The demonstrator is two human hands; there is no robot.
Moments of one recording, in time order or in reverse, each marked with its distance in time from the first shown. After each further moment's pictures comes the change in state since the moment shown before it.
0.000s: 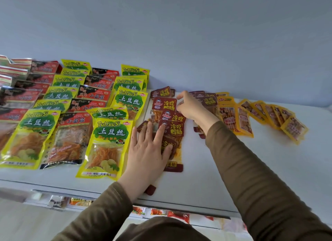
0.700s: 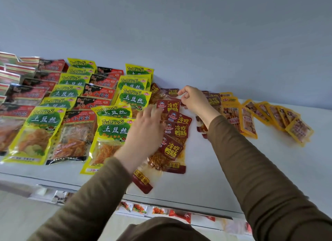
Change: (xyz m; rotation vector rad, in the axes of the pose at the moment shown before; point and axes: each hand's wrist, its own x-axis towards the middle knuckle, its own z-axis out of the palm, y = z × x) left_hand 0.039 -0.016 -0.039 -0.242 0.018 0.011; right_hand 0.015 0.000 -0.010 0.001 0.108 -0.134
